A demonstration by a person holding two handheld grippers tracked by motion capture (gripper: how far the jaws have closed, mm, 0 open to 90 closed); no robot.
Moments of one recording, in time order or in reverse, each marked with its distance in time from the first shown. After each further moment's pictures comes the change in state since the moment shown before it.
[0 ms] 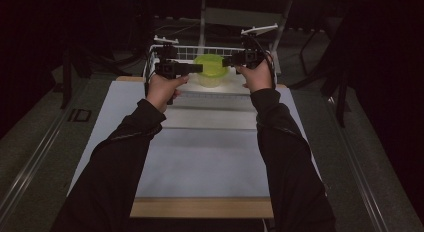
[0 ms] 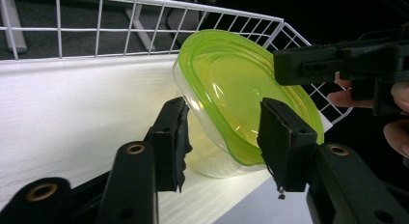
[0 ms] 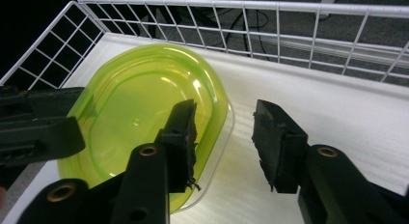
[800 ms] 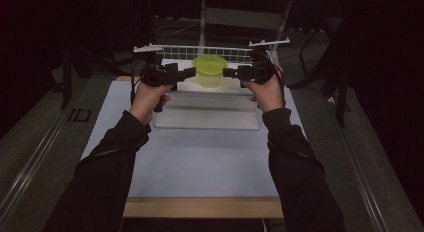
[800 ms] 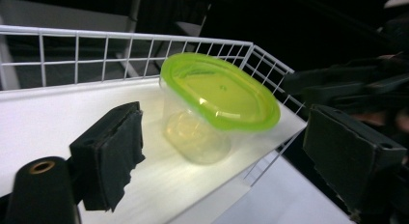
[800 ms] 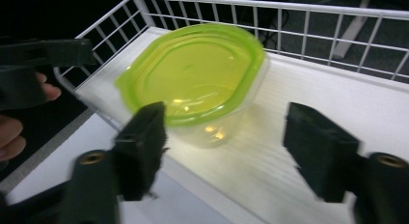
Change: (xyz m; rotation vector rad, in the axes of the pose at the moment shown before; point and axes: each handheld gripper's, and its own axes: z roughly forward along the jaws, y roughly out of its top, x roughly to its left) left arm -0.001 -0.027 -0.043 -0.167 -0.044 0.117; right arm 0.009 -0.045 -0.036 -0.128 0.085 -0.144
